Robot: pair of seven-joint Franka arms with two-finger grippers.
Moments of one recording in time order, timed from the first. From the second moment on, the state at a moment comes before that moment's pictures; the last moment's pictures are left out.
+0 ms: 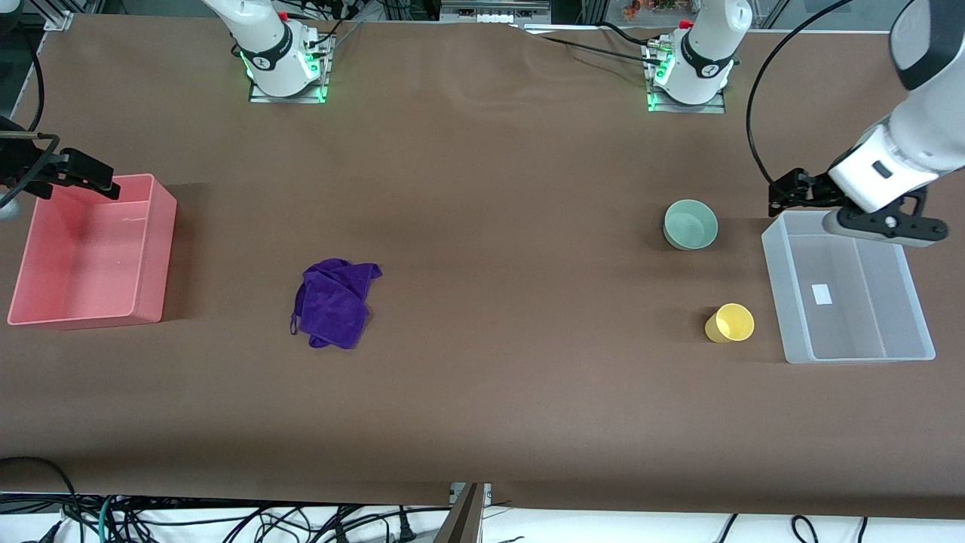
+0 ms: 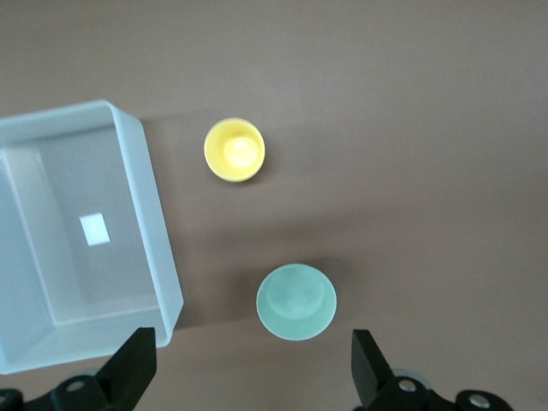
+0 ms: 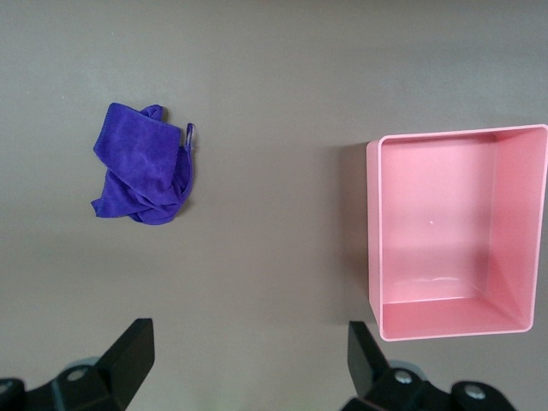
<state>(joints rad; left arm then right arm) 0.00 0.02 -0.06 -1.79 -0.01 1.72 0.07 -0.04 0.10 0.02 -1.48 -0.01 1.52 -0.04</state>
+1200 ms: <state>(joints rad) 0.00 0.25 -0.06 -2.31 -0.01 2.31 0.55 0.15 0.48 0.05 -1.54 0.00 1.94 0.06</state>
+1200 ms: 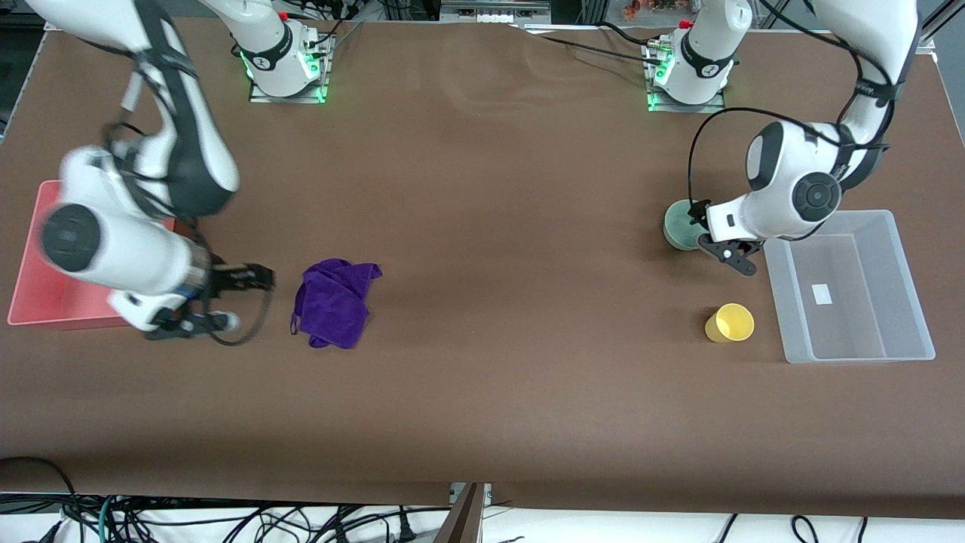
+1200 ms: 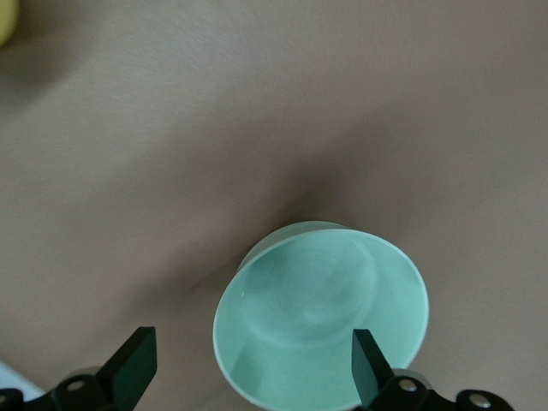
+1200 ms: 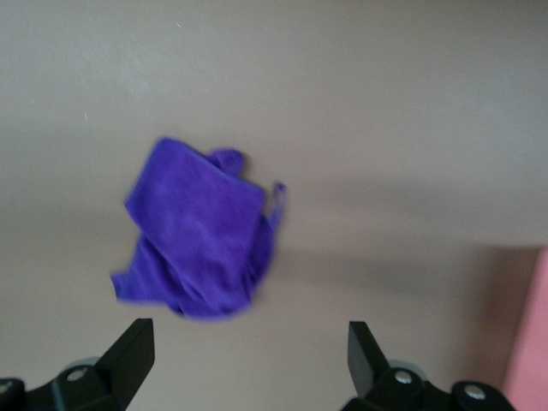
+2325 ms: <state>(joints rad) 0.02 0.16 -0.04 -2.20 0.02 2.20 0.88 0.20 0.64 0.09 -1.87 0.00 2.51 0.08</state>
